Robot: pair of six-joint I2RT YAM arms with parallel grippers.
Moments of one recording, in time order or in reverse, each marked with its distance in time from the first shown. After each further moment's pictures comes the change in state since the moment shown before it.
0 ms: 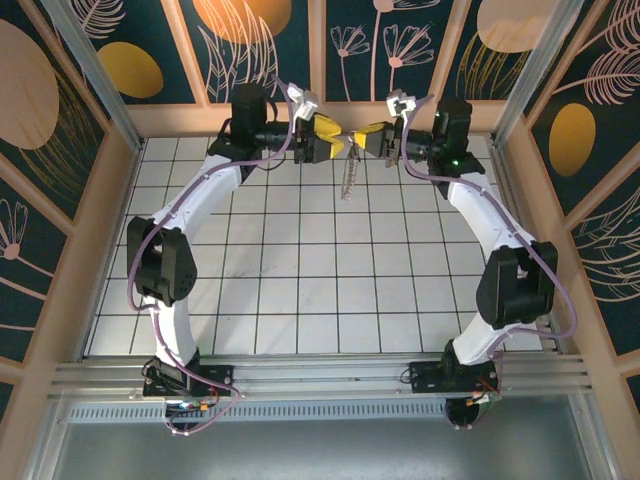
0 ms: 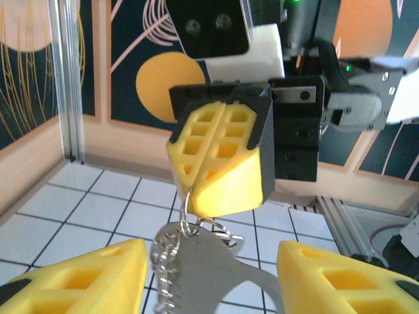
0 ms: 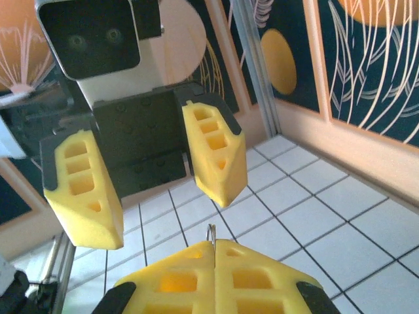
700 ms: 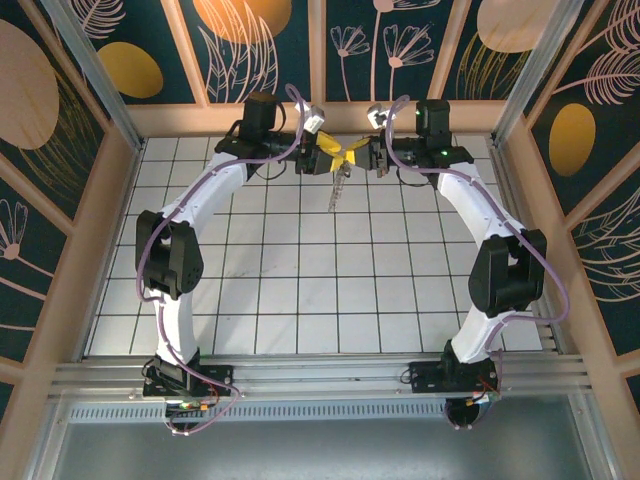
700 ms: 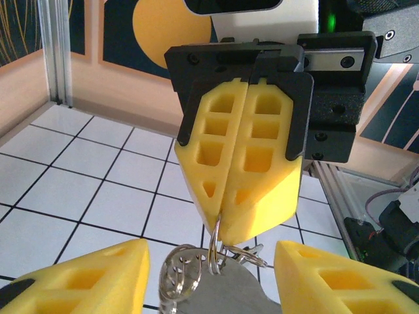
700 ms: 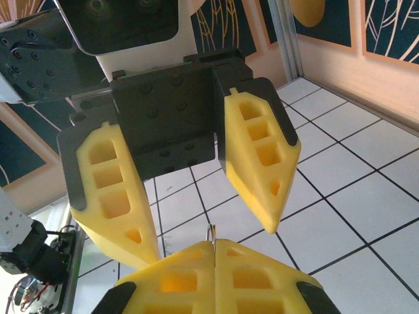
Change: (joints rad) left arm 0.000 0.069 0.050 -0.246 0.002 0.159; right arm 0.045 0.082 0.108 -0.351 -0.019 -0.244
